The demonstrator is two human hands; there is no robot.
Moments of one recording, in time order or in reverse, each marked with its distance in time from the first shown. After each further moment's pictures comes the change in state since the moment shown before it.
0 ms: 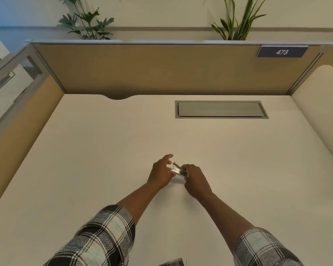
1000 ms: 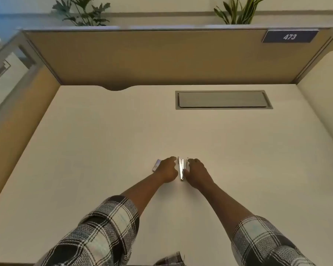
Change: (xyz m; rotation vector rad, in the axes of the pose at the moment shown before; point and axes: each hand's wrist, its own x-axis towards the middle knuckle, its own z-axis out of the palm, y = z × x) left_hand 0.004 0.004 0.017 0.275 -0.212 -0.182; right_hand 0.011 0.007 0.003 -0.042 -0.139 0.189
